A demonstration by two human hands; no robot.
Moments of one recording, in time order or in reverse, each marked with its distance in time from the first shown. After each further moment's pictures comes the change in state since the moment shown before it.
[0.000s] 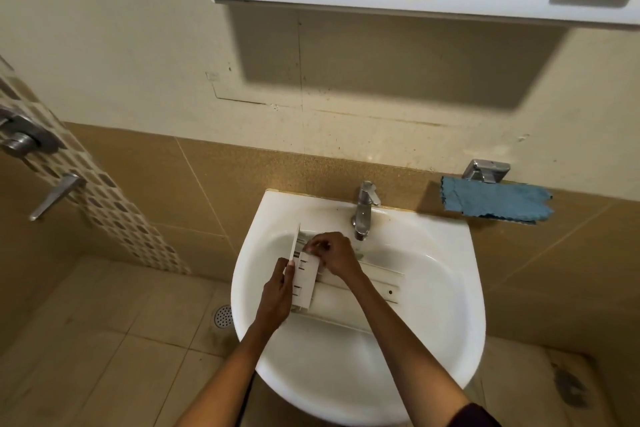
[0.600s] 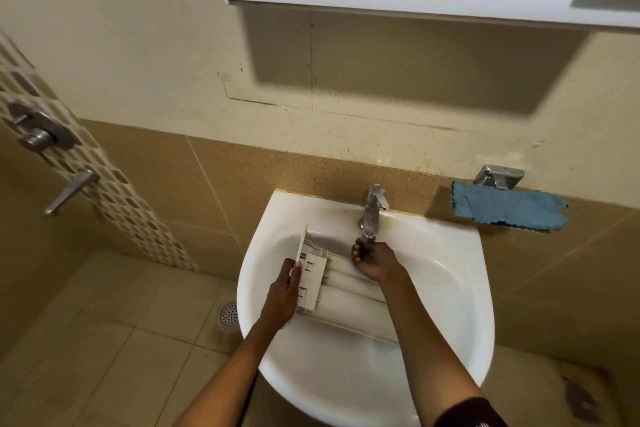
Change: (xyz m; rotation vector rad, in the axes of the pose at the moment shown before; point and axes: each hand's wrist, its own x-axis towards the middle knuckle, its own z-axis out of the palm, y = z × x) left_hand 0.001 0.002 -0.002 0.021 -0.026 -0.020; right_hand 0.021 0.042 -0.044 1.300 0.081 0.717
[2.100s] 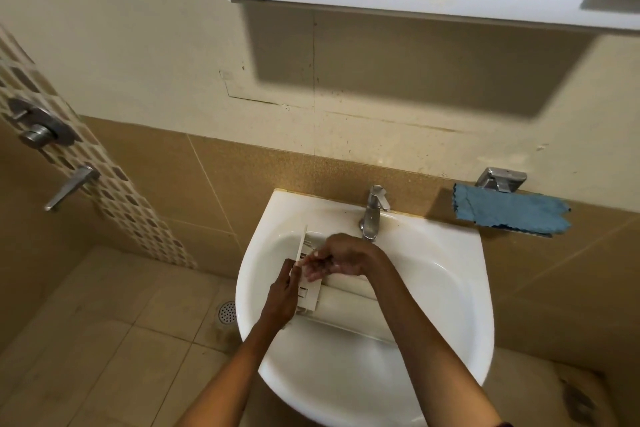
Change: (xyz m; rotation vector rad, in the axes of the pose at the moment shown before) left_hand 0.001 0.000 0.001 -0.018 0.013 -0.023; right_hand -0.058 0.016 0.070 -1.021 -0.295 0.048
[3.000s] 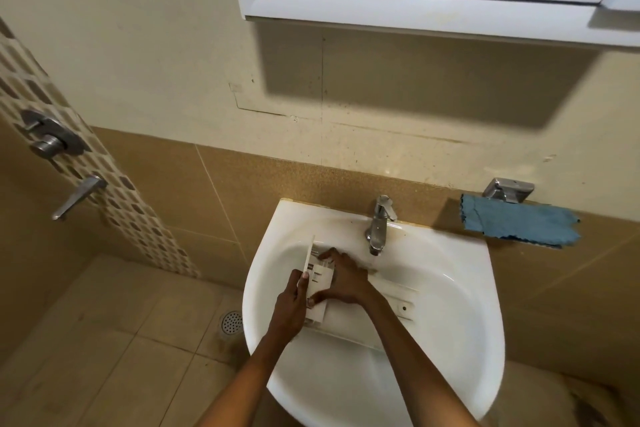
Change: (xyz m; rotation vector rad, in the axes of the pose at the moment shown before) left_hand -0.002 0.000 0.003 0.002 0.028 0.023; right_hand 0.043 0.060 -0.005 -0.869 0.381 -0.270
